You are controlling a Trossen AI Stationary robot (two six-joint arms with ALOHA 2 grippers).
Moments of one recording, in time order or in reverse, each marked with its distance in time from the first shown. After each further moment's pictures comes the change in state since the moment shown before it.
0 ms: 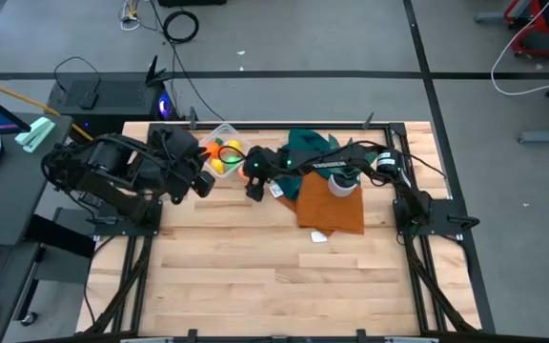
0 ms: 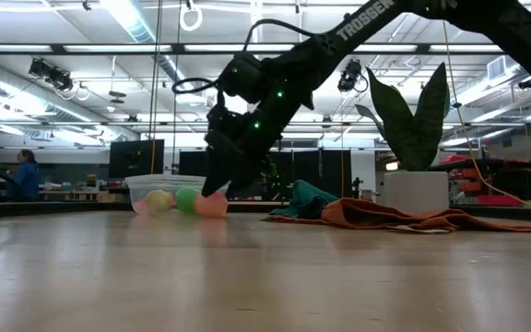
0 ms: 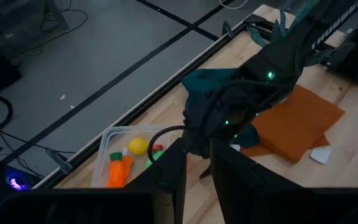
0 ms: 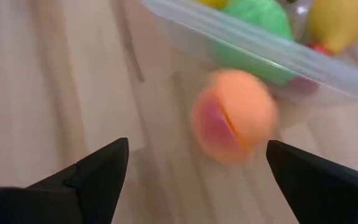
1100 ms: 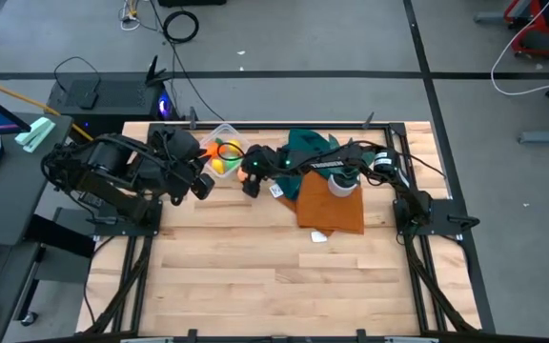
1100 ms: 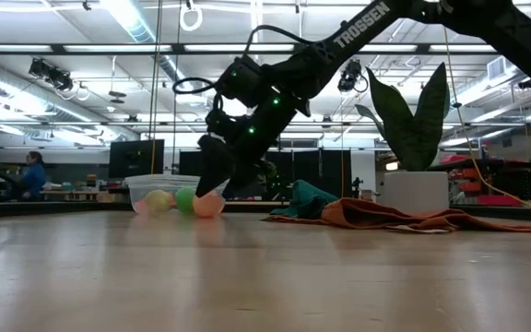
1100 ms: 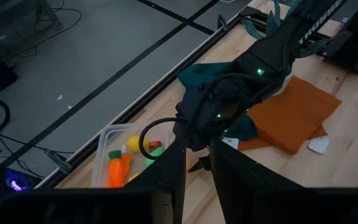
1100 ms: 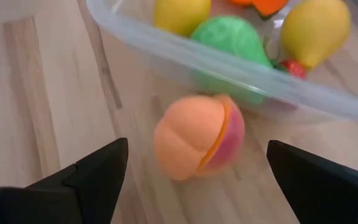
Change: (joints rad) left arm 0.001 0.000 0.000 -0.003 0.026 0.032; right arm -0.012 0.028 0.002 0.085 0.043 0.044
